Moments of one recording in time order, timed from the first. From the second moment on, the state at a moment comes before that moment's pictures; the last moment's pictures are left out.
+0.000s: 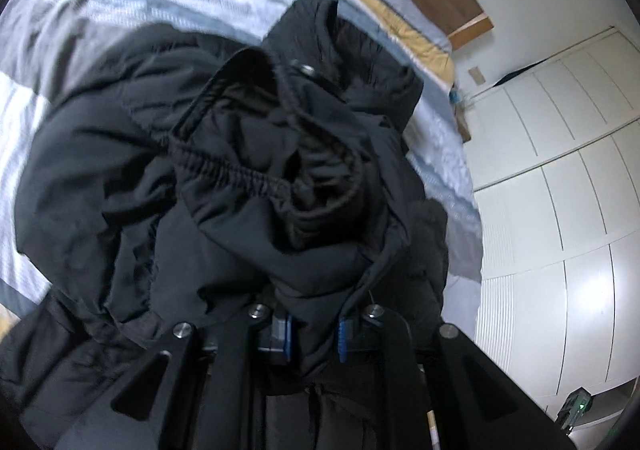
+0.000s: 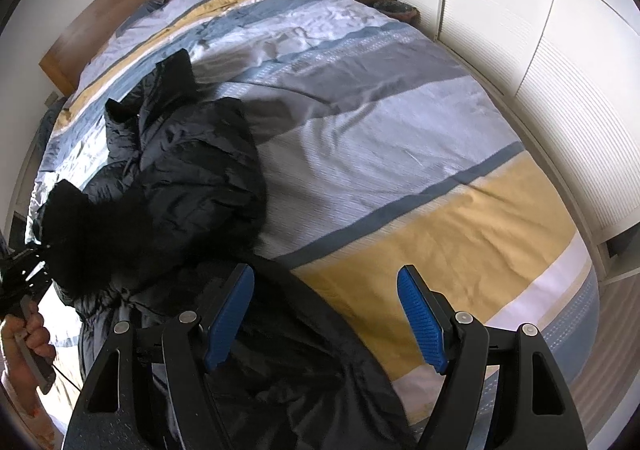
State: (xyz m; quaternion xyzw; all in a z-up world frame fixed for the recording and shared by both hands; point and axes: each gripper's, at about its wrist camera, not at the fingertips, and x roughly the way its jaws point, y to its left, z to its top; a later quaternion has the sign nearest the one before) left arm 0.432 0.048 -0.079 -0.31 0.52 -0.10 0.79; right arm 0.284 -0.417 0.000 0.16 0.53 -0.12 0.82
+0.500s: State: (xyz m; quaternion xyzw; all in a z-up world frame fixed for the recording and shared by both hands) left arm 0.435 0.016 -0.093 -0.30 0.56 -0.09 0.77; right arm 0.289 -0.429 -0.023 0.17 0.55 -0.11 0.81
